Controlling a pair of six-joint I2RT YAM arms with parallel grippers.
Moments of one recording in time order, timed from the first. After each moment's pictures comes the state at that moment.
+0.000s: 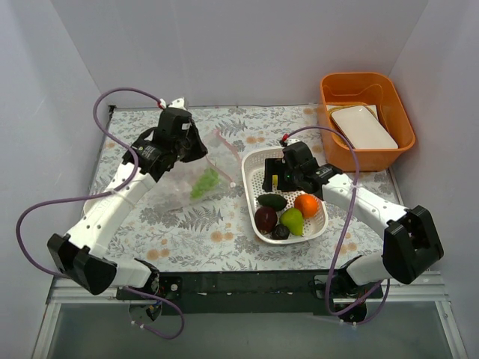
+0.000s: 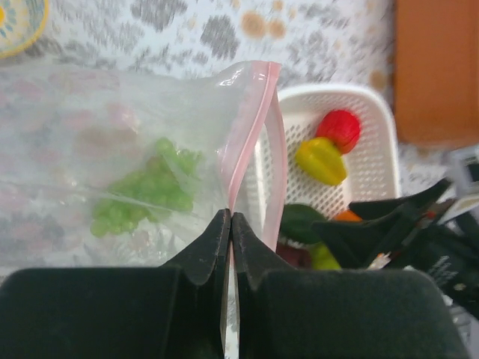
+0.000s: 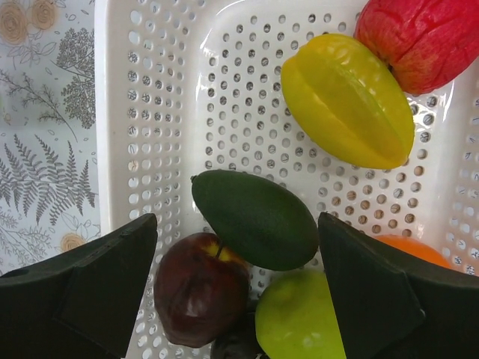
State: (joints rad) left arm -0.52 1.32 1.49 -0.76 -0.17 -0.65; right arm 0.62 1.40 0.98 -0.40 0.01 0.46
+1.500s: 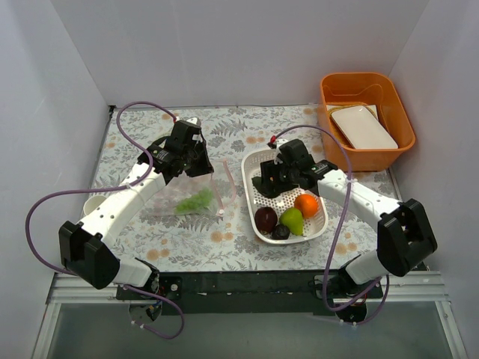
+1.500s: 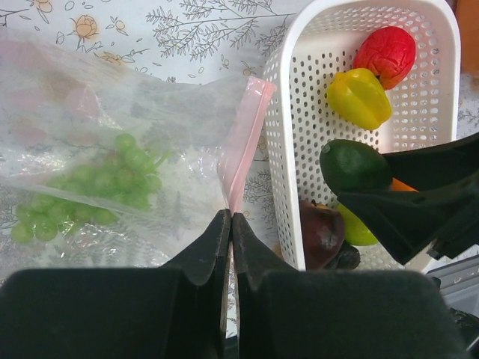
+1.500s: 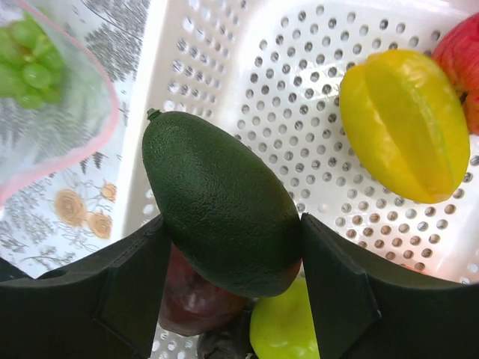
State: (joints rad) left arm -0.52 1.38 1.30 -0.73 -0.01 -0.63; right arm 0.62 1.48 1.03 -0.42 -0.14 0.29
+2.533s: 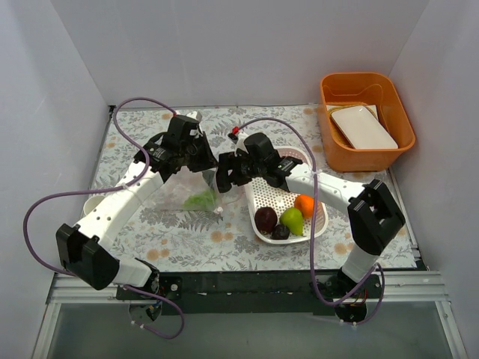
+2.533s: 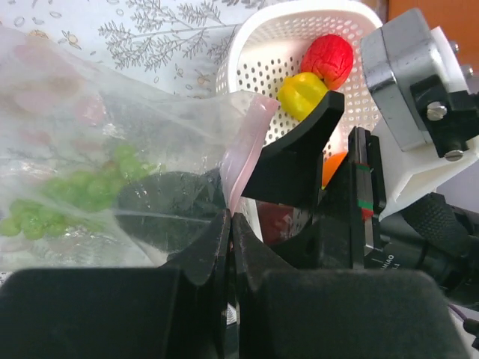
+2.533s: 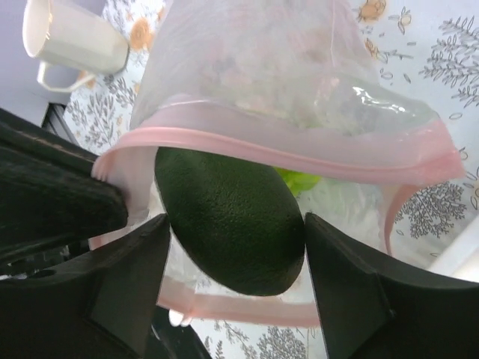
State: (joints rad) left arm -0.52 1.37 1.34 -0.71 0.07 -0.66; right arm 0.81 1.70 1.25 -0.11 -0.36 0.52
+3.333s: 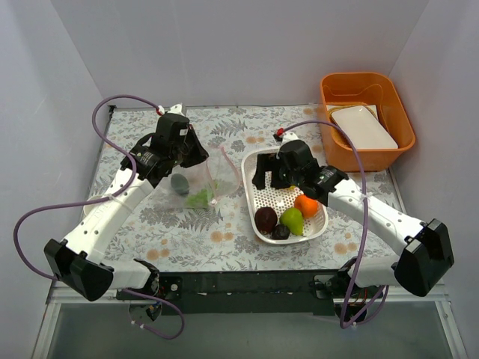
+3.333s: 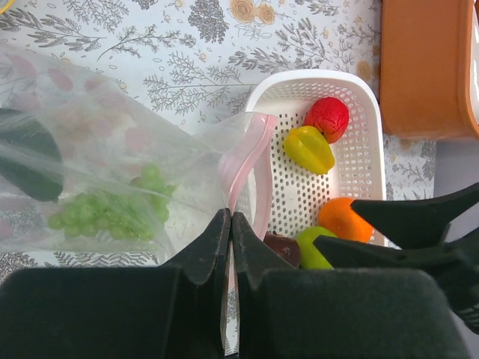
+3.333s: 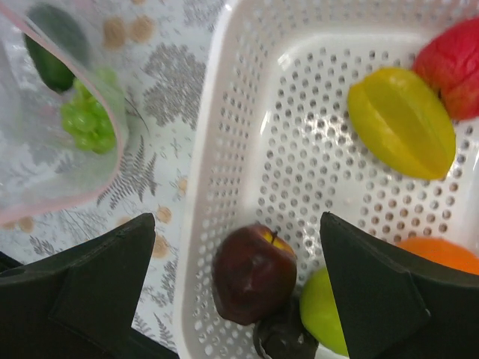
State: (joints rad) left arm -0.52 1.29 1.38 -0.73 -0.11 -0.70; right arm 0.73 1.30 1.06 -0.39 0.05 0.47
